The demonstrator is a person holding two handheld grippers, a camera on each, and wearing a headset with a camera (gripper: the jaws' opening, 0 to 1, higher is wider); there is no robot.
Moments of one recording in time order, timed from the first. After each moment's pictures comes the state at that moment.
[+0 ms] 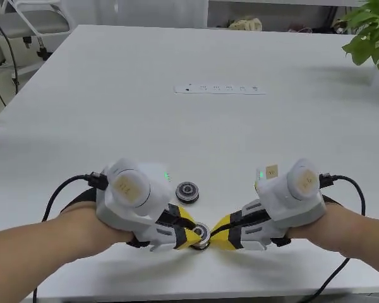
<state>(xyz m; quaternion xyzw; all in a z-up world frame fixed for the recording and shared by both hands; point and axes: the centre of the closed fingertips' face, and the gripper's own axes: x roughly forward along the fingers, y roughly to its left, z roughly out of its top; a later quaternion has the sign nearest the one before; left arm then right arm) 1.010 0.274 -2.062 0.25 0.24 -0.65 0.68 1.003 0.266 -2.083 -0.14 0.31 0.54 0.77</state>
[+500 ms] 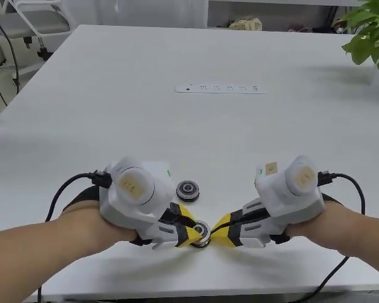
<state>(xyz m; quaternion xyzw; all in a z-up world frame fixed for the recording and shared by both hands) 1.010 0.274 -2.063 0.25 0.24 -0.64 0.68 1.003 0.266 -2.083 -0.13 0.32 0.53 0.78</state>
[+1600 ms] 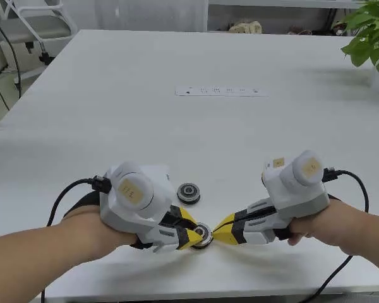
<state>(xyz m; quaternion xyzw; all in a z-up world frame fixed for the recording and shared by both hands) 1.010 0.274 -2.063 0.25 0.23 -0.64 0.69 1.005 0.263 -2.075 -0.05 0.34 0.52 0.78</state>
